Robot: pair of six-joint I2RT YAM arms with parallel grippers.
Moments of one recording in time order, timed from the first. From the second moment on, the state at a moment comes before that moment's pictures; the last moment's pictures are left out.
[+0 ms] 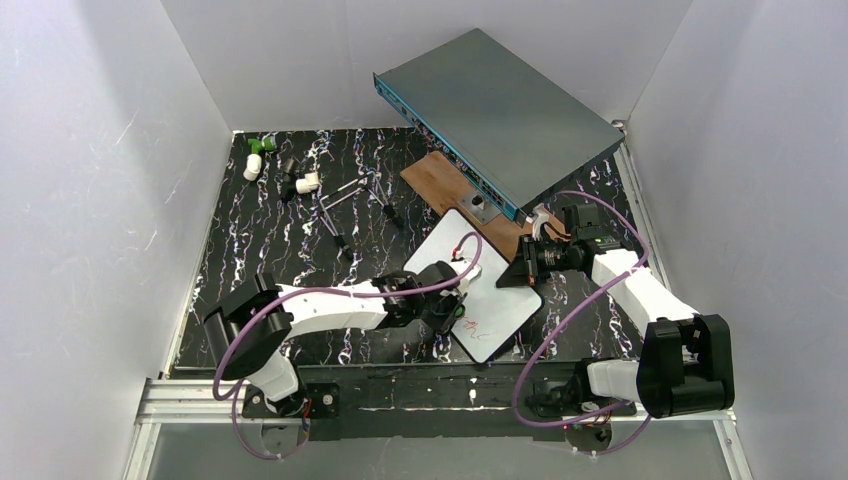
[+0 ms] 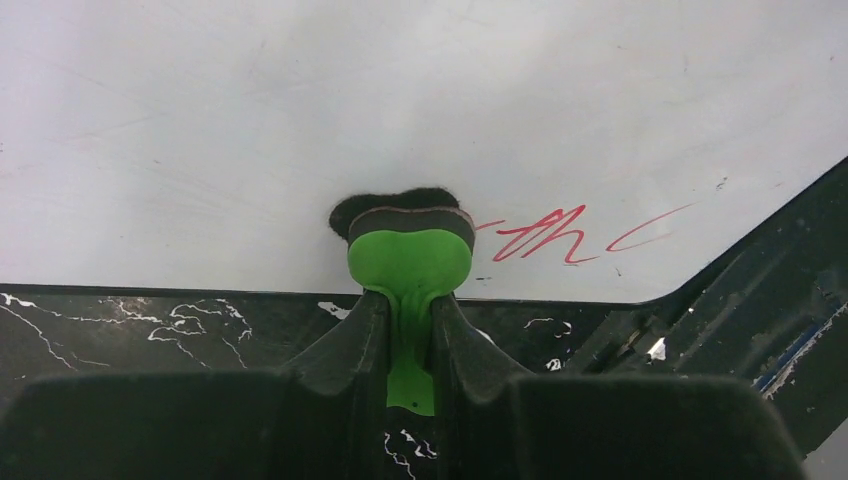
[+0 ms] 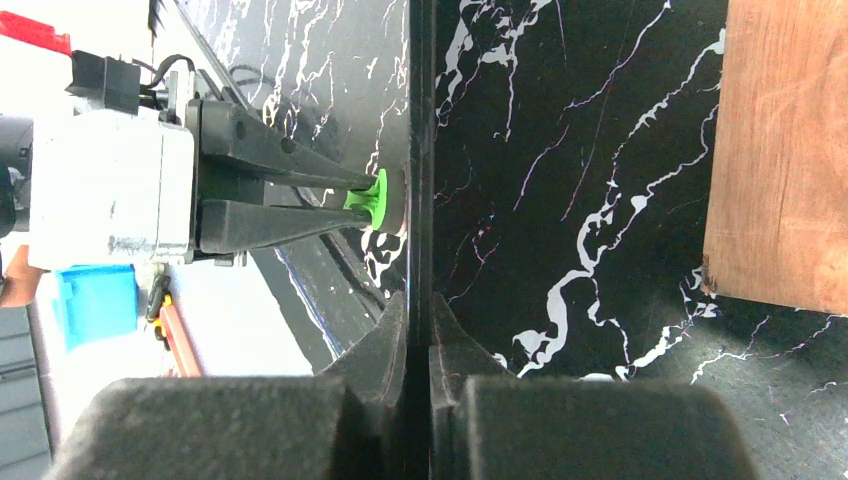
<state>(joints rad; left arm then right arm) -1.09 1.57 0.87 -0.18 -0.05 -0.27 0.18 1.26 0.75 -0.54 -0.93 0.04</state>
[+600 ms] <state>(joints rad) -1.08 1.55 0.85 -0.17 0.01 -0.28 0.18 1.26 0.75 -0.54 -0.93 0.03</state>
